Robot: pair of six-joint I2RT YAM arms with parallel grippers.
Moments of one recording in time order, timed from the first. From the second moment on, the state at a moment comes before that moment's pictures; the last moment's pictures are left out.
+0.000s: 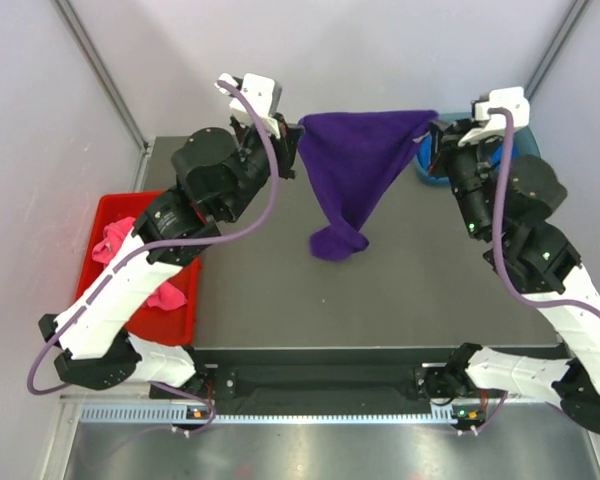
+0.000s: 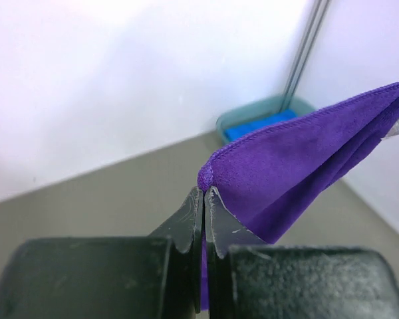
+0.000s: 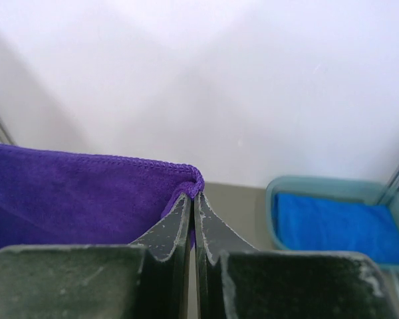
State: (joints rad) left arm -0.93 1.34 1.85 -0.48 -0.43 -0.08; right arm 0.78 1.02 1.49 -0.27 0.59 -0.07
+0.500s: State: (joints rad) left arm -0.93 1.29 1.90 -0.27 -0.26 0.04; right arm 0.78 1.04 1.72 -0.14 0.54 -0.31
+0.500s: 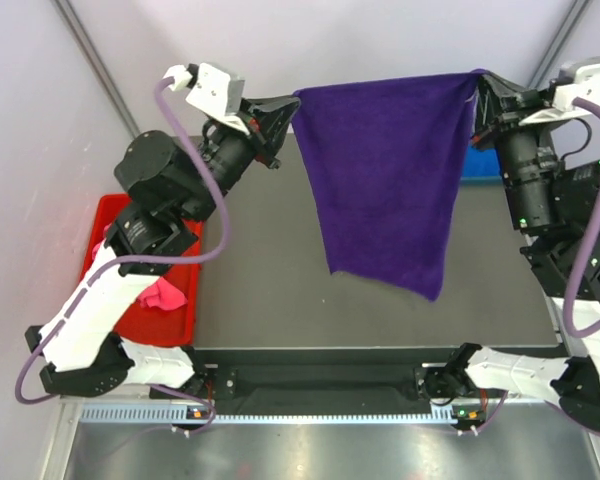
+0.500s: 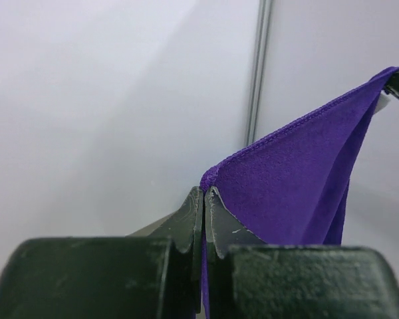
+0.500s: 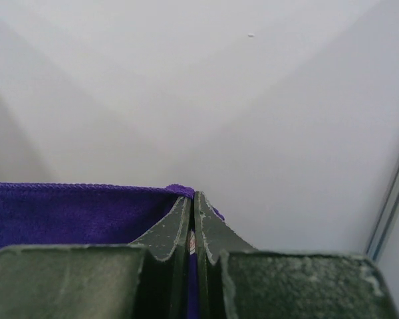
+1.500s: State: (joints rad) left arm -0.93 0.95 1.63 -0.19 0.01 0.00; right arm 0.78 0.79 1.56 -0.24 0.08 -0.10
